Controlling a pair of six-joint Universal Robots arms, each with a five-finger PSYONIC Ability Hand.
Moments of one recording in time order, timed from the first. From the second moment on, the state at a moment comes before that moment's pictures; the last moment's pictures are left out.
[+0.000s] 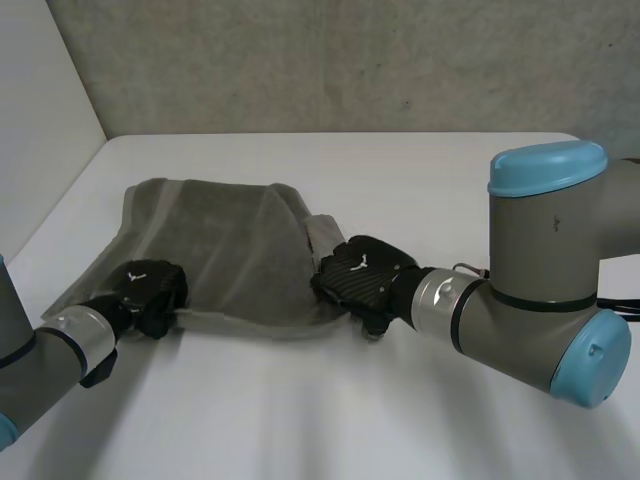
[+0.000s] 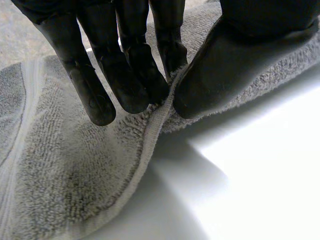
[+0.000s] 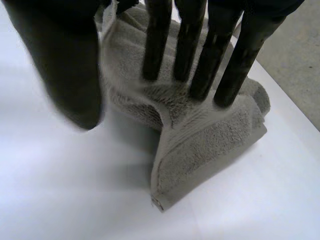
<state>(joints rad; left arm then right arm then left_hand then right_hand) 4.63 -1.91 -1.90 3.34 -1.19 3.42 2.15 -1.05 1.29 0.28 1.15 2.51 1.29 1.35 1.34 1.36 1.15 0.62 0.63 0.63 0.63 0.43</state>
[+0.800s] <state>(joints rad) 4.64 -1.86 -1.91 3.34 -1.20 3.41 2.17 -0.97 1.53 -0.31 1.46 3.15 1.29 1.35 1.34 1.36 1.15 0.55 0.54 0.55 0.55 0.38</state>
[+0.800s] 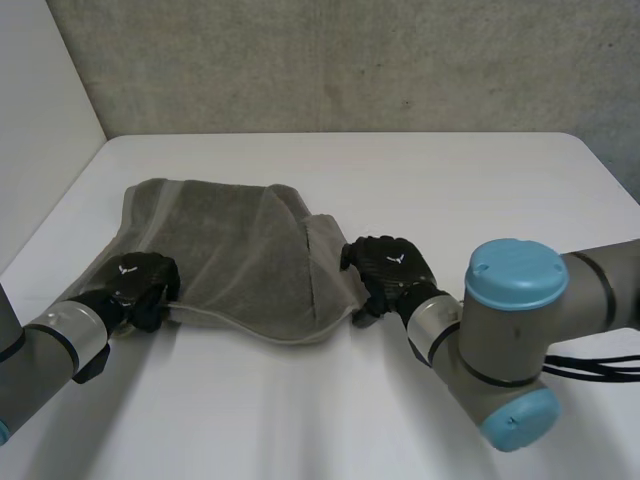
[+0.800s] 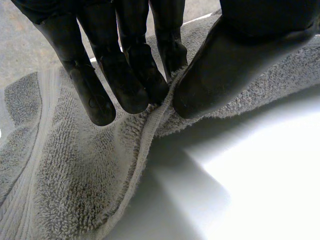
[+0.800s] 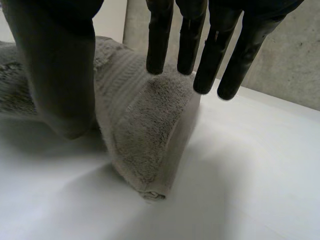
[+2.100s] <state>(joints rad) 4.59 -1.98 -1.92 3.52 -1.31 3.33 1.70 -1.22 1.73 -0.24 1.29 3.25 0.43 0.42 0.42 0.42 0.26 1.34 1.33 1.34 1.35 1.16</state>
